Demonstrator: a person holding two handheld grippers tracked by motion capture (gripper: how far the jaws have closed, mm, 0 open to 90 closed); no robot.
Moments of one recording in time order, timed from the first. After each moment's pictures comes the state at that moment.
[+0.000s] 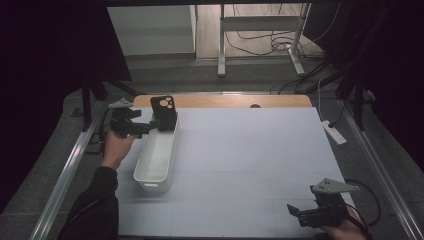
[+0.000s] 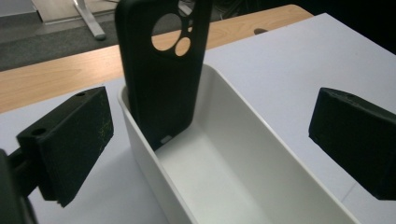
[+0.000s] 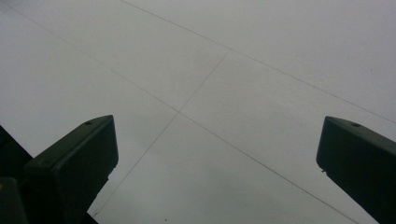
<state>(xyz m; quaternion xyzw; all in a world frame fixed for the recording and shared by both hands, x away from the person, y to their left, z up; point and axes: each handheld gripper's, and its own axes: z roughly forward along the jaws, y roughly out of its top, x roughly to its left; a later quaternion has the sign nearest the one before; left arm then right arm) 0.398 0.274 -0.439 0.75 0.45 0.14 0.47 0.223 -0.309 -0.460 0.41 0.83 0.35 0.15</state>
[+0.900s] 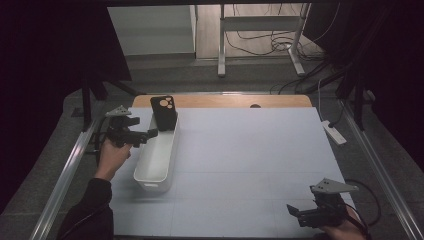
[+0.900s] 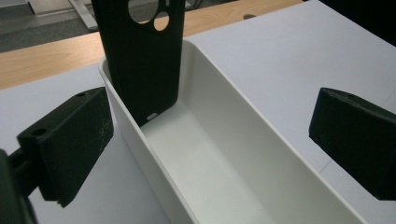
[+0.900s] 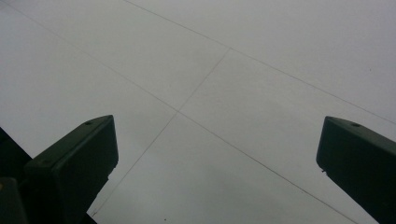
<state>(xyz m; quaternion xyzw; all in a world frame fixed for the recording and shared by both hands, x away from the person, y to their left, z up) 0.370 0.273 -0.440 0.76 0.45 0.13 0.46 0.223 -0.308 -0.460 0.41 0.83 0.34 0.16</state>
